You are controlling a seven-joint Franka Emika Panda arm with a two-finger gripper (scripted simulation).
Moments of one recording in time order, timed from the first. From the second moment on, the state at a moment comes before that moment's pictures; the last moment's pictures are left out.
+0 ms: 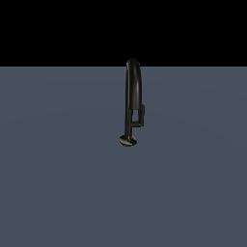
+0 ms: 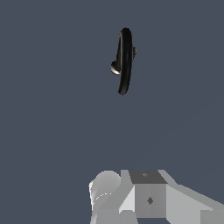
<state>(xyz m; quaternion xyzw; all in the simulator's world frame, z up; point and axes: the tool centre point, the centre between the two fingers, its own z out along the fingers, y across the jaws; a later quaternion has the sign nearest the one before) -0.261 -0.011 0.492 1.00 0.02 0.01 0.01</state>
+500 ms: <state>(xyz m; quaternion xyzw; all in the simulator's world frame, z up) -0.253 -0.010 0.492 1.00 0.02 0.01 0.00</state>
